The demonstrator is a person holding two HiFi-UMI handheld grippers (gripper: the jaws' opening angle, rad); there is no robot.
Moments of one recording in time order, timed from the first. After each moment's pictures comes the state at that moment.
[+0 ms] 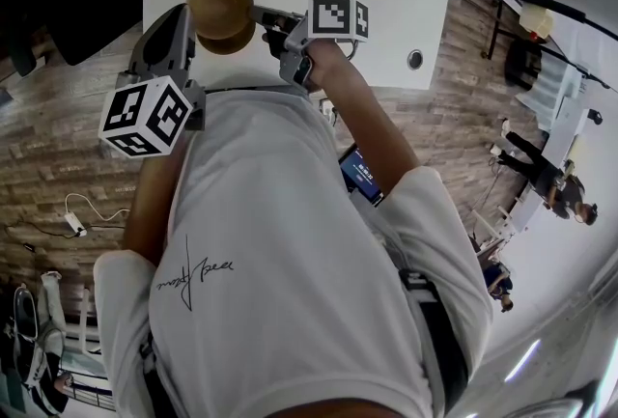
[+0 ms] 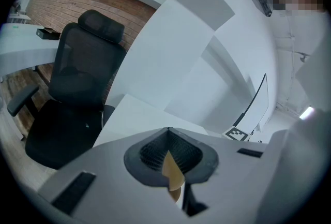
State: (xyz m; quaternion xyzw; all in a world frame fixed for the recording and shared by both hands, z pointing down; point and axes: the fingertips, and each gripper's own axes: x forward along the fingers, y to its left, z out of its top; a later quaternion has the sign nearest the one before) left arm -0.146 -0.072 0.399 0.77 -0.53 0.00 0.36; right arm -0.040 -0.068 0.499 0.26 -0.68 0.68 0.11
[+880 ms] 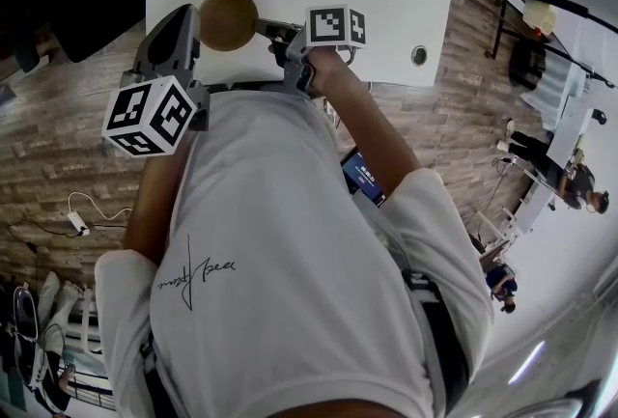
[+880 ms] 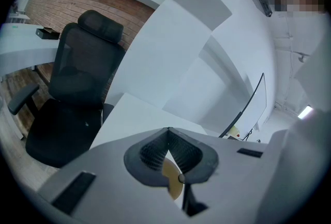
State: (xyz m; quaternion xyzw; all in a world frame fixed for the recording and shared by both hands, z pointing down) left arm -0.136 -0.057 0.393 0.77 -0.53 0.01 0.36; right arm -0.023 -0.029 0.524 0.27 -0.66 0.69 0.15
